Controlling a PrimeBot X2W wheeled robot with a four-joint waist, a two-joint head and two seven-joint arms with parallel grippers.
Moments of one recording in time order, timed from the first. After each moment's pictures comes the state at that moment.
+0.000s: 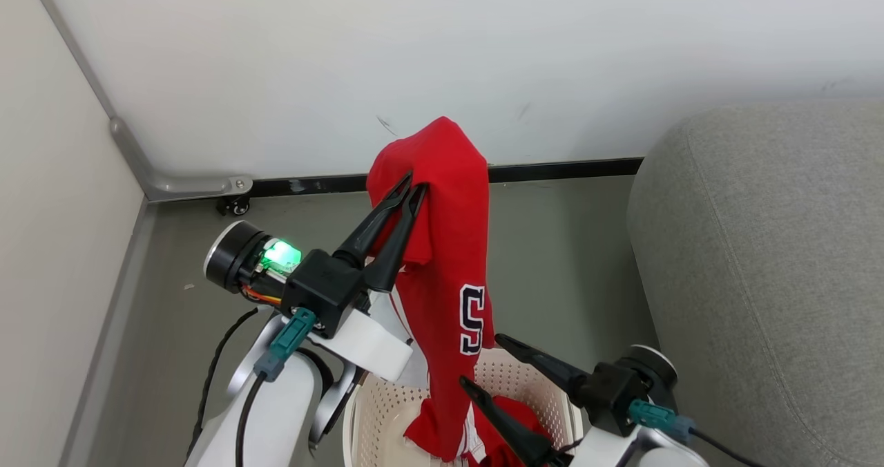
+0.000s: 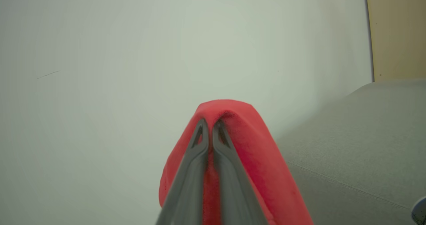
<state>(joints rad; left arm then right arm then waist) -0.41 0.07 -0.39 0.17 -0.03 -0.08 -0.21 -0.28 -0.27 0.77 0.30 0.37 0.12 -0.17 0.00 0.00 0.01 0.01</state>
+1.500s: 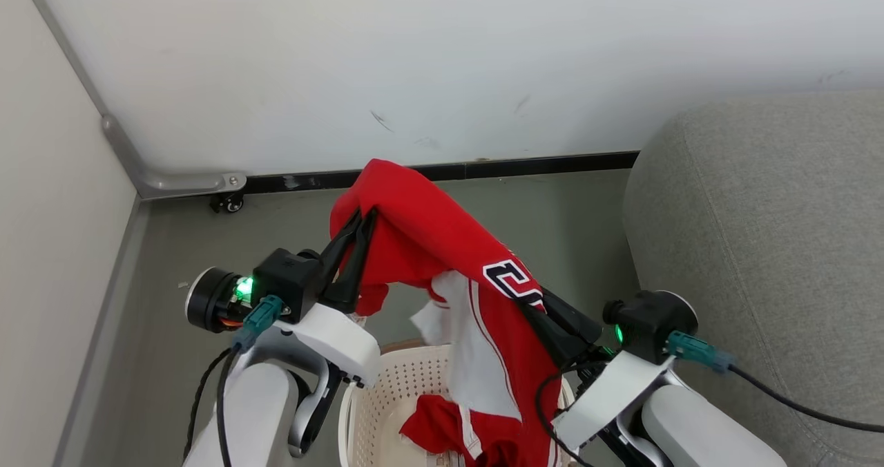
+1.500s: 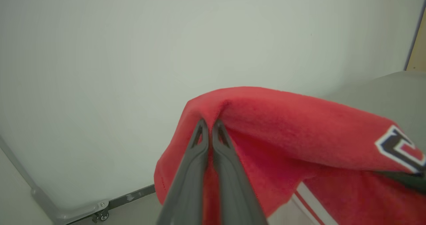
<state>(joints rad) -0.40 0.07 -0.33 0.35 -0.13 -0.03 -0.16 -0.40 -0.23 0.71 0.42 0.47 0.12 -0.24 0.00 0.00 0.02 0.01</state>
